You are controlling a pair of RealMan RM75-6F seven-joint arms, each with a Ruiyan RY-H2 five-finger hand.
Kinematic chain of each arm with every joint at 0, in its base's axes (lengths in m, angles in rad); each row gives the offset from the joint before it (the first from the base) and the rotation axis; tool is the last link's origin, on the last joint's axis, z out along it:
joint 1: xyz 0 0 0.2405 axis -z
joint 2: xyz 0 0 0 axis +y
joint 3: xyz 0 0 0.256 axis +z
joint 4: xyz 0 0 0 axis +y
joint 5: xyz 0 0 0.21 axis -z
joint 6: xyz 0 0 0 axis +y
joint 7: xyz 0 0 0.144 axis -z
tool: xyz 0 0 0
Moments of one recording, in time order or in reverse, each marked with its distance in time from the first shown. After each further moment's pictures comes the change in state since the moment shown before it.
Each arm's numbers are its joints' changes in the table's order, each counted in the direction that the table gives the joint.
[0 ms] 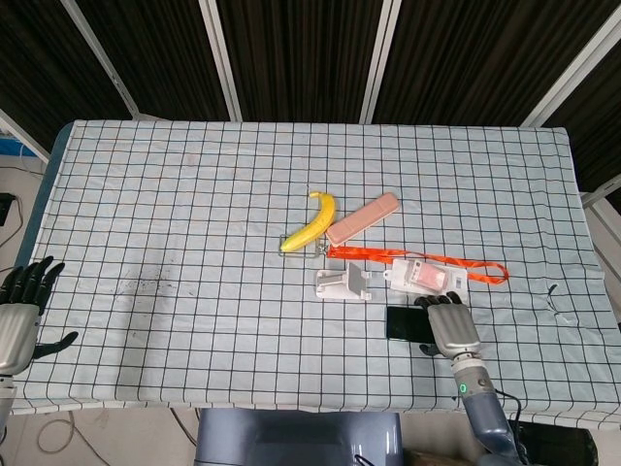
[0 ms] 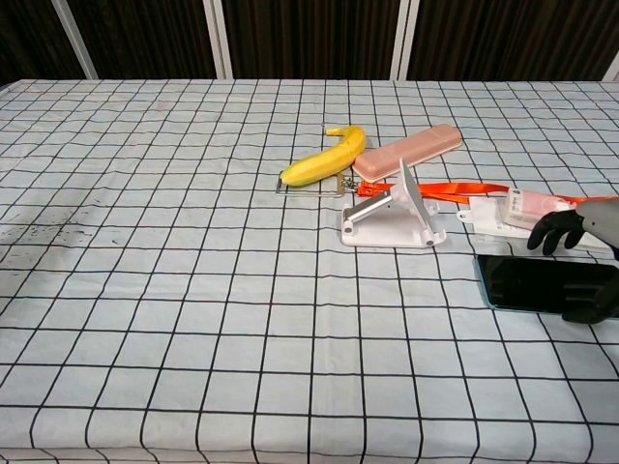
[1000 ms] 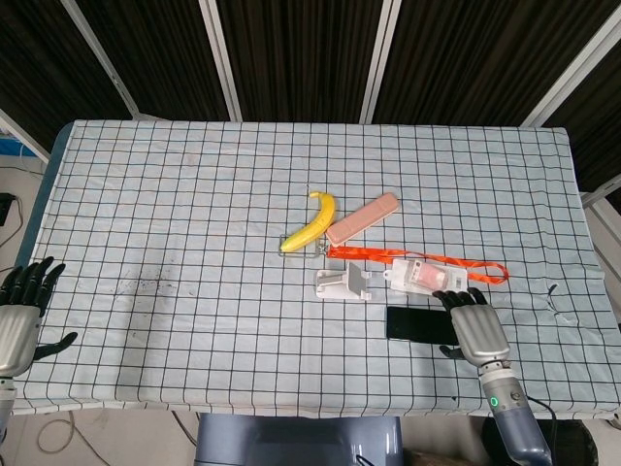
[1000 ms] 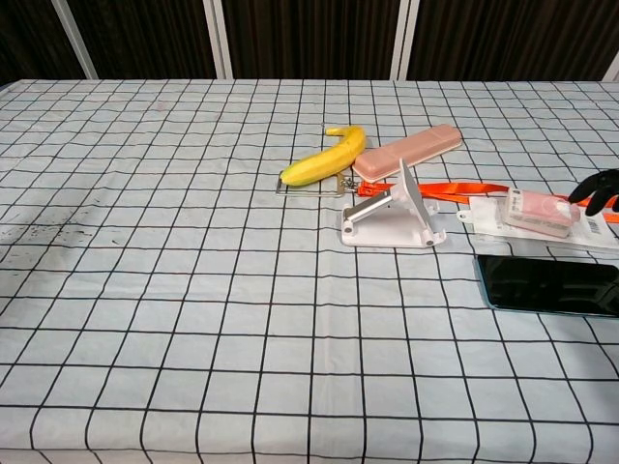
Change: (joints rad) left arm -0.006 -0.009 0.002 0.012 -0.021 0.018 -0.029; right arm 0.092 0.151 -0.013 -0.077 0.213 0.041 -0.103
